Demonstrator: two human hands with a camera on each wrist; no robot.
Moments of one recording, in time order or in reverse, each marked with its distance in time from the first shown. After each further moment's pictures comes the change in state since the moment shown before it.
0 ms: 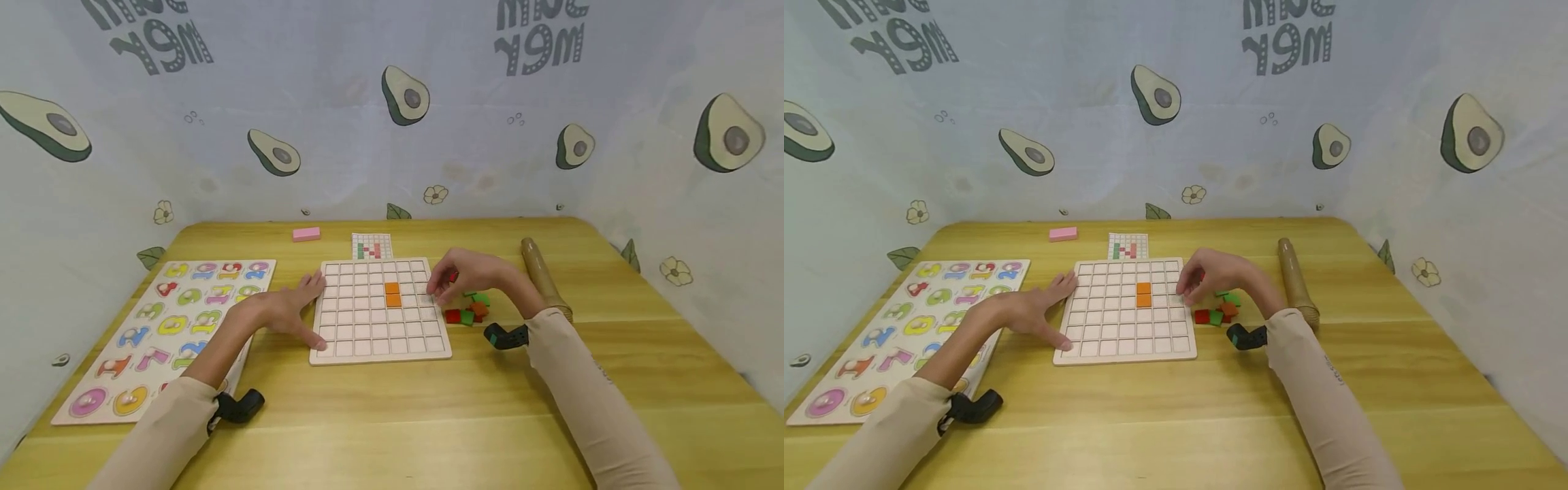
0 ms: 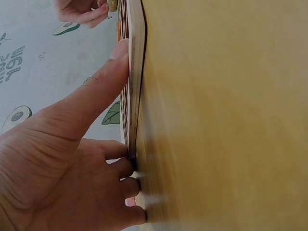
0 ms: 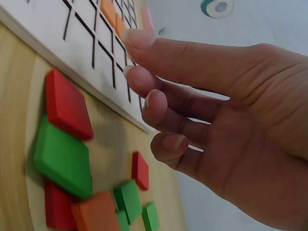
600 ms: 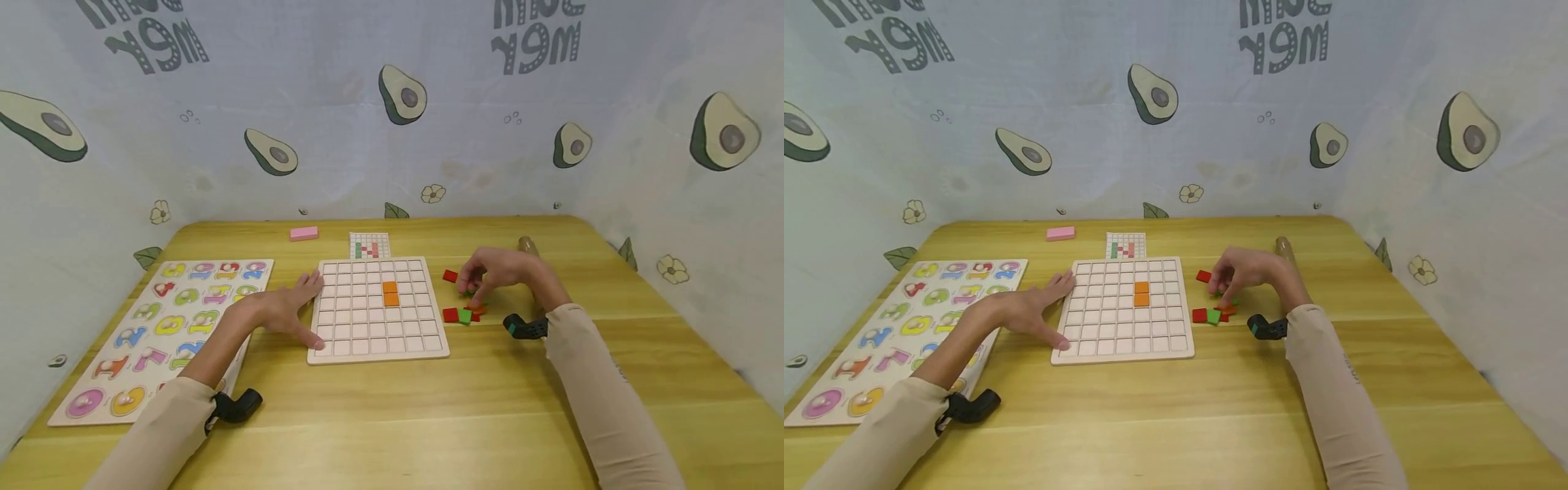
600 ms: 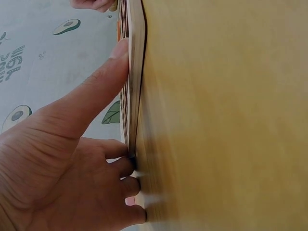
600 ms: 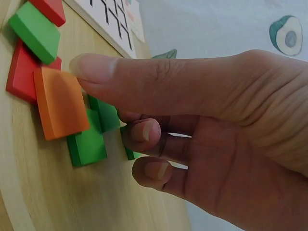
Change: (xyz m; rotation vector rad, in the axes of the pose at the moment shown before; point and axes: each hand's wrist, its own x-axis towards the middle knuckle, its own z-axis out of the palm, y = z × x) left_hand 0.002 -0.002 -0.001 0.003 0.000 0.017; right_hand -0.036 0.024 -0.026 0.007 -0.090 0.200
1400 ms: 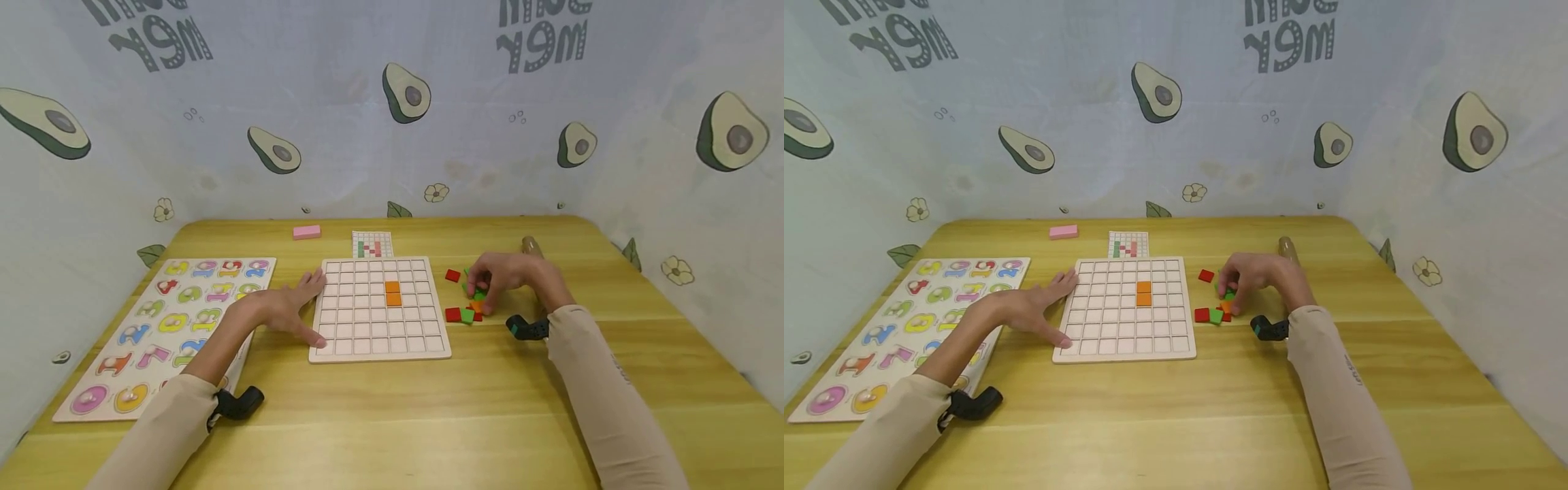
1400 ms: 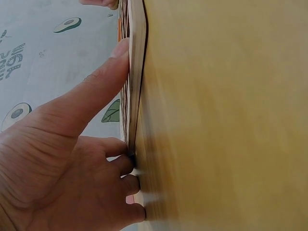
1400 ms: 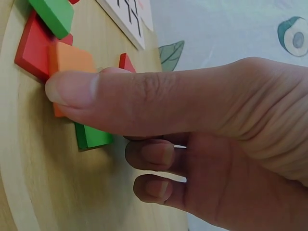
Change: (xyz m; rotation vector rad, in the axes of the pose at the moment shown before) left_hand 0.000 -0.001 0.001 0.003 -0.002 -0.018; right_hand -0.001 0.007 0.002 0.008 -0.024 0.131
